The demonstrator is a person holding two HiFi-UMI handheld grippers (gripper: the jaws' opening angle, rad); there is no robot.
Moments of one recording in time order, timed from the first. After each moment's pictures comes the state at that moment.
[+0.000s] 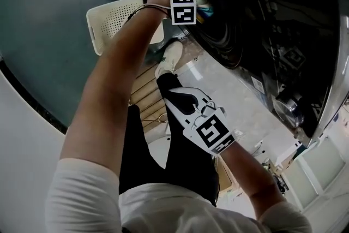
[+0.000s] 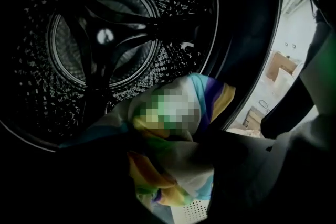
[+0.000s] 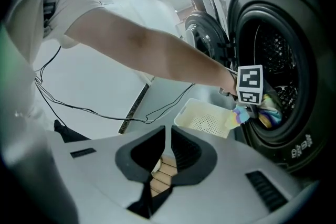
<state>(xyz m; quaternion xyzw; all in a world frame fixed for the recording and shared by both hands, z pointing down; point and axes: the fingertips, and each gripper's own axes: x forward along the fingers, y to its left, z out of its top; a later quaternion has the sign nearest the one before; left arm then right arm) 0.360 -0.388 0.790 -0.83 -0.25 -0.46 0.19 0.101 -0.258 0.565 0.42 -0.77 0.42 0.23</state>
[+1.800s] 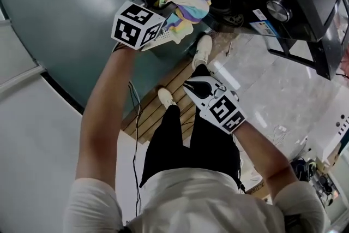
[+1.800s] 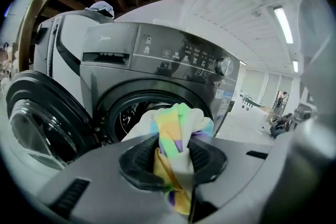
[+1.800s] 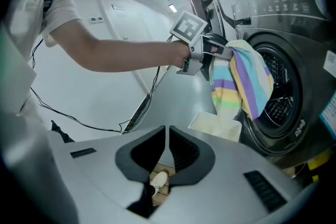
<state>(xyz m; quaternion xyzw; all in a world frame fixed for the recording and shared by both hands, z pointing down) 0.168 -0.418 0.480 -0.95 -0.07 -0.28 -0.08 -0.009 -0.222 0.493 0.48 -0.77 0.35 0.21</state>
